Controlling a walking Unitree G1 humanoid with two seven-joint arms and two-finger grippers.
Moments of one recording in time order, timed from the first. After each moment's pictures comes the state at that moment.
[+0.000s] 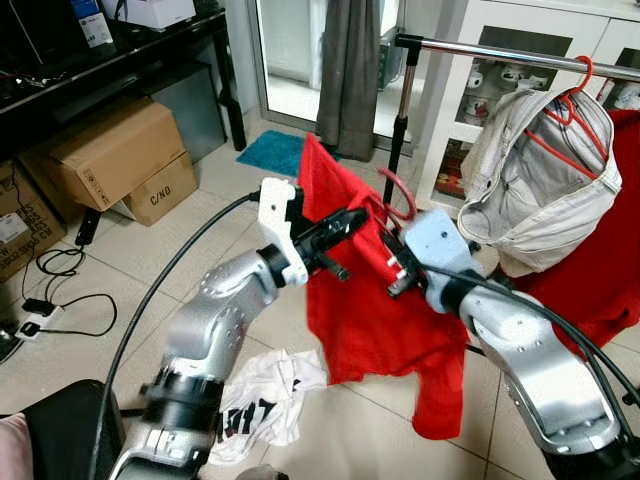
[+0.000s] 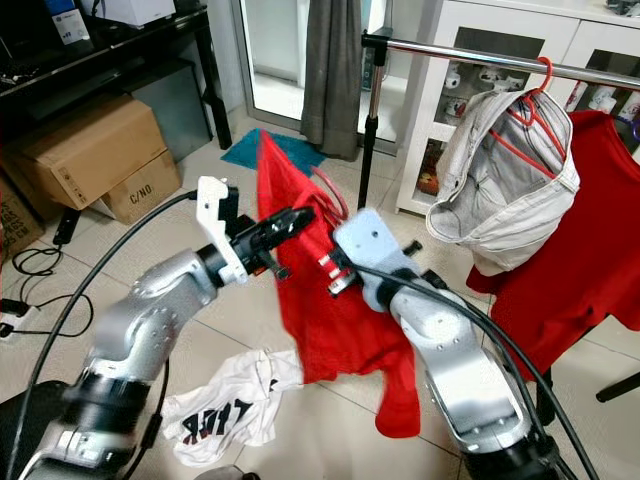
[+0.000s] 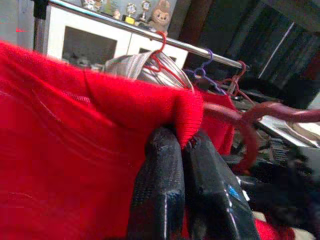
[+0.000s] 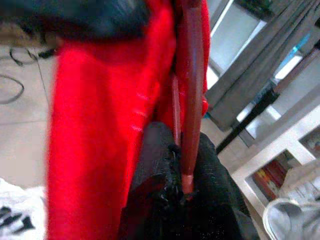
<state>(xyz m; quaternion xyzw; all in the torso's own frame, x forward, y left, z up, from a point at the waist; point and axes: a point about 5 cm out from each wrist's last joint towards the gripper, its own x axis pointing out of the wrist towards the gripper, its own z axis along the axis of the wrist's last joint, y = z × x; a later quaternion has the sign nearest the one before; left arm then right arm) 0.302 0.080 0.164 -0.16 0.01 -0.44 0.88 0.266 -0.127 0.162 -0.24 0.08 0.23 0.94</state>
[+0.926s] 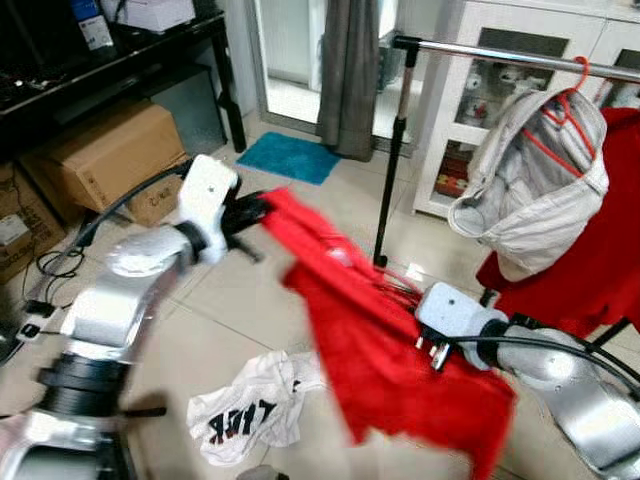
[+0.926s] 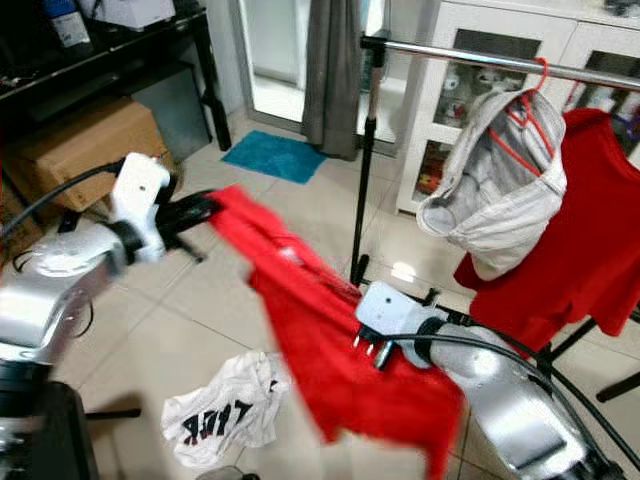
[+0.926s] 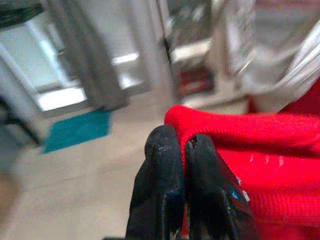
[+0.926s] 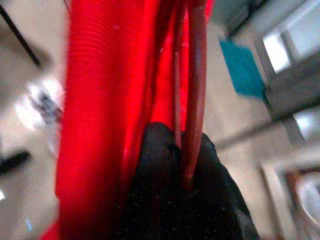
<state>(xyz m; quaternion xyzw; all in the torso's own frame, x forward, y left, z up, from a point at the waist) 0.322 0.184 0.182 0.16 0.06 -0.27 0.95 0.235 -0.164 0.117 -0.32 0.17 0.39 0.85</state>
